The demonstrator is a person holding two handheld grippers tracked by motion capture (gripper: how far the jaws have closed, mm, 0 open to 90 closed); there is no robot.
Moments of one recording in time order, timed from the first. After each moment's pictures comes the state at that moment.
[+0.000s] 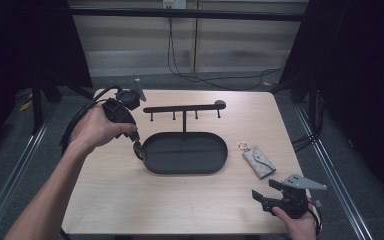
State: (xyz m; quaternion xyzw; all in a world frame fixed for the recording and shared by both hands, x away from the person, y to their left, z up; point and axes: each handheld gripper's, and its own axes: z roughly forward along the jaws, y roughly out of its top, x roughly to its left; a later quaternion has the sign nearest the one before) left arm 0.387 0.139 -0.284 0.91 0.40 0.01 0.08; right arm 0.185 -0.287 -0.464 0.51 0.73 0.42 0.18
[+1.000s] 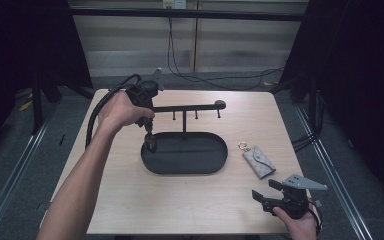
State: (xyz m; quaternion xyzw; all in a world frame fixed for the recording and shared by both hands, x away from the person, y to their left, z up) left arm 0.436 0.095 -0.290 0.91 0.42 -0.01 0.02; right arm 0.185 -0.287 -0.464 0.51 0.73 0.43 0.18
